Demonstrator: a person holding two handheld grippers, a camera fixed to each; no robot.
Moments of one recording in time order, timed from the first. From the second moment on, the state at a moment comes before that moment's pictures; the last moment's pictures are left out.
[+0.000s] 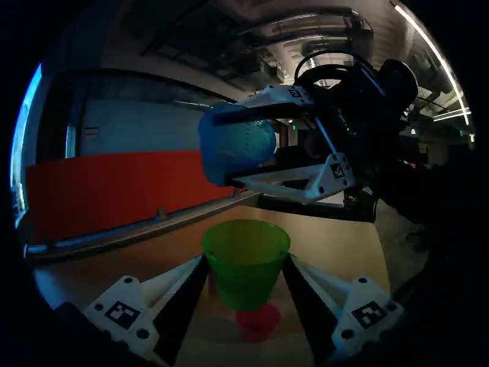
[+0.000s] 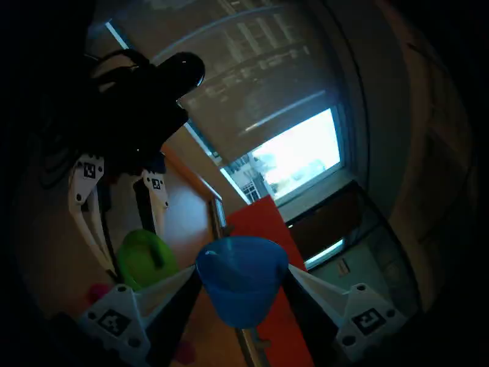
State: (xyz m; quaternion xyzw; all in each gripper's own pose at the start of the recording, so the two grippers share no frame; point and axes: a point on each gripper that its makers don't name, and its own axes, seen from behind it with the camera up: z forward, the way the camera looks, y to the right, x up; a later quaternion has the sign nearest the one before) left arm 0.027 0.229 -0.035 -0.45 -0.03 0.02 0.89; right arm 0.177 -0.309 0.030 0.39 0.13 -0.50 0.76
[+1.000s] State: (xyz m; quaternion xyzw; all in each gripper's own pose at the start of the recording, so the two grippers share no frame) left arm 0.029 0.230 -0.036 -0.45 -0.03 0.02 0.89; right arm 0.194 -0.307 0.037 0.35 0.17 -0.57 0.73
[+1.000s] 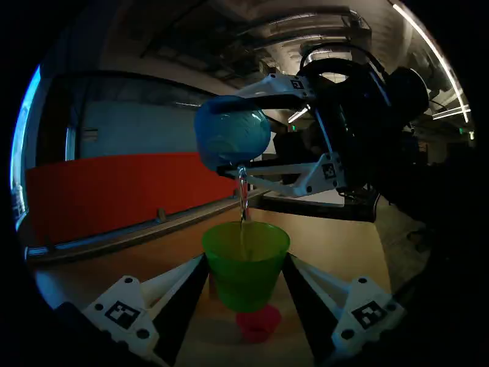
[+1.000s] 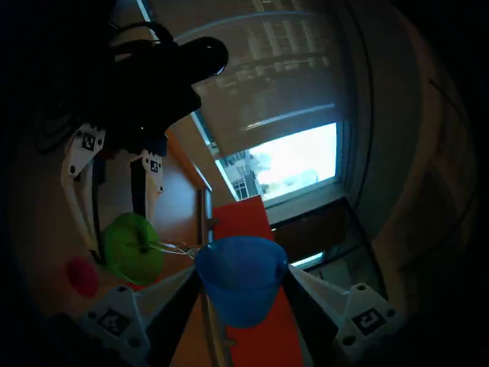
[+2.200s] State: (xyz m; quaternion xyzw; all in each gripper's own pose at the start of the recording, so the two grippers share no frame) left arm 0.028 0.232 -0.036 -0.45 -0.03 0.02 0.89; right arm 0.206 -0.304 0.042 0.33 0.19 -0.59 0.71
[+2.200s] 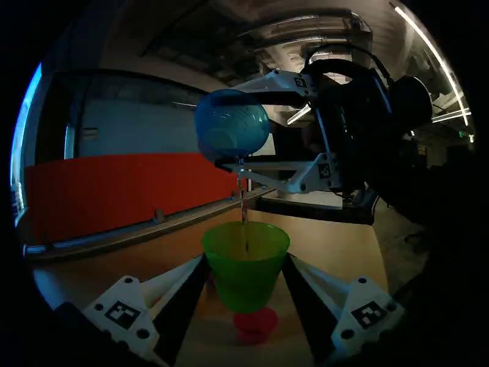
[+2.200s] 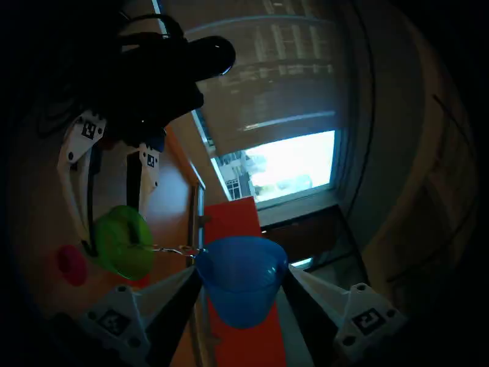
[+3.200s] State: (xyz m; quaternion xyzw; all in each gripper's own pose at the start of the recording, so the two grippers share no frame) left arm 0.034 0.233 -0.037 -0.45 -0.02 0.02 0.89; right arm 0.216 -0.306 0.038 0.31 0.22 -0.62 0.68
